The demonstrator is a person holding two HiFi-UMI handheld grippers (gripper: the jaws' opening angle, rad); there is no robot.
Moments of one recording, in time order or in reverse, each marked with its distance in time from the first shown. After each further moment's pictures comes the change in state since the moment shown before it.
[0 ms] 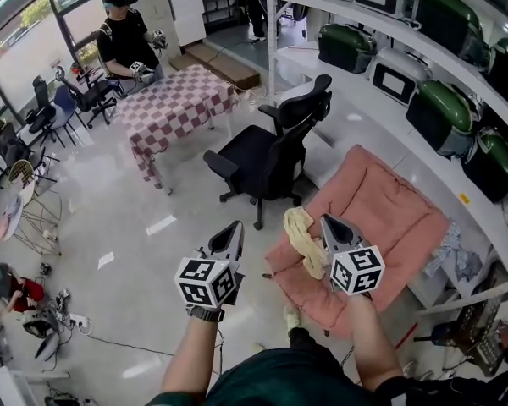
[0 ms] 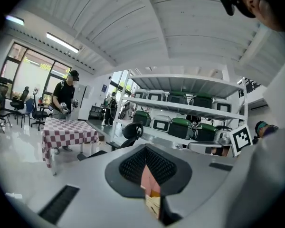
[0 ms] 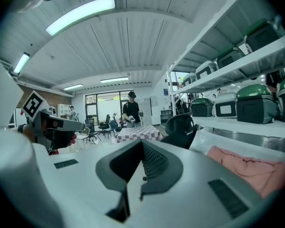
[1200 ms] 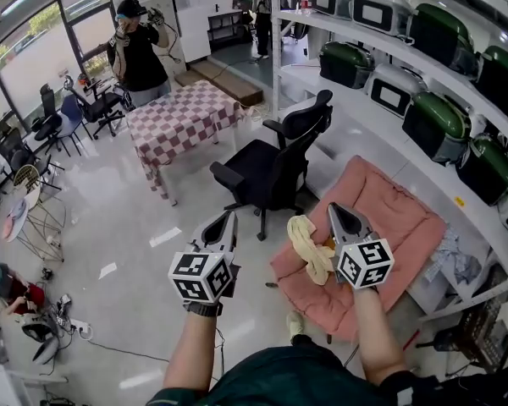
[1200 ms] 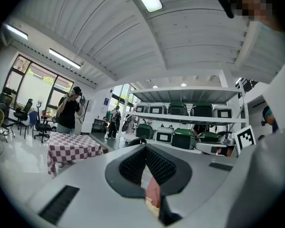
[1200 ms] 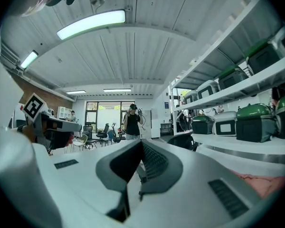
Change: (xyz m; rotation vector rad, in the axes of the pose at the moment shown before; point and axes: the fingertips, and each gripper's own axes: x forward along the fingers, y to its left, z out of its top) left arm -0.054 0.002 0.060 0.053 -0.147 0.041; right arm -0.031 0.025 0.068 -0.067 -0.158 -0.014
